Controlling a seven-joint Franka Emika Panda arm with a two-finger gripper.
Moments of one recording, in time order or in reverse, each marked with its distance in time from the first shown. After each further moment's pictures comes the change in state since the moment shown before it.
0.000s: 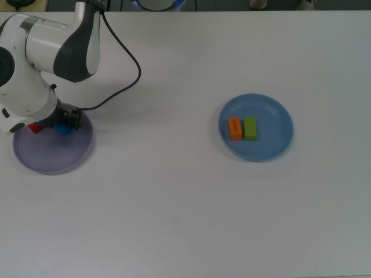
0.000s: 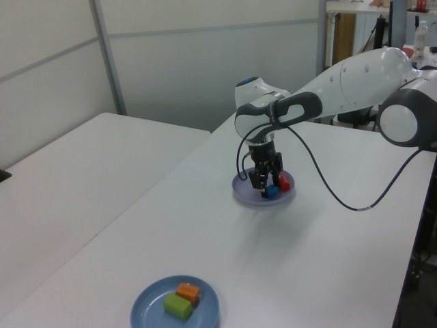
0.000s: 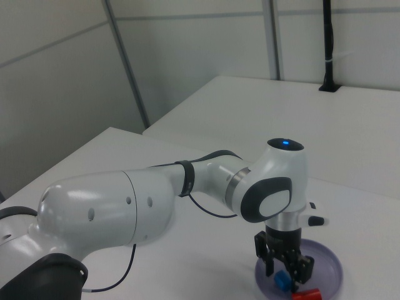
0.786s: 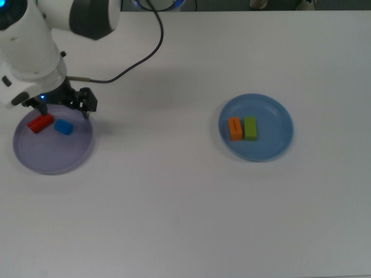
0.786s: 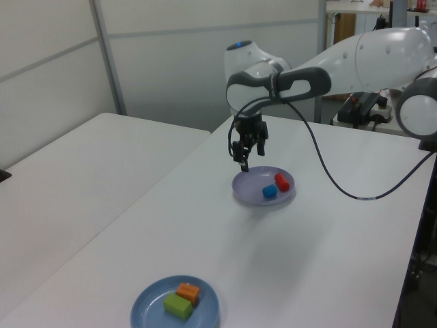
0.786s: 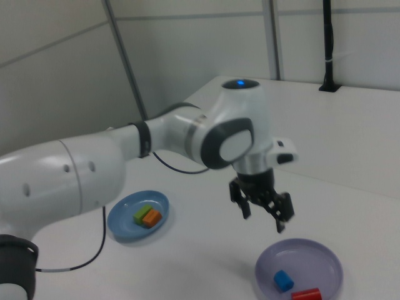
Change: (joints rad) arm 0.082 -0.173 0.011 0.022 0.000 -0.030 0.000
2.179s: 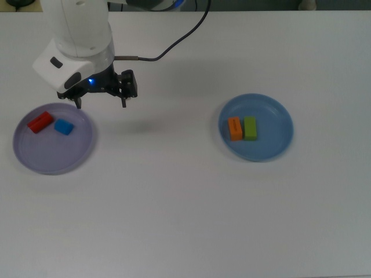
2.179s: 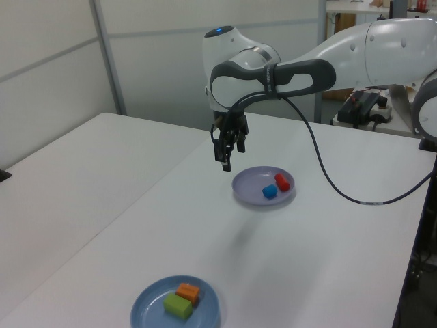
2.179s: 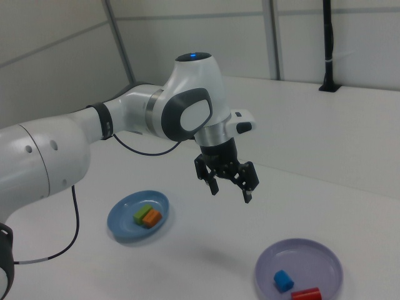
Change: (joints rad) arm 0.128 -0.077 -0.006 -0.010 -0.002 -0.036 0.001
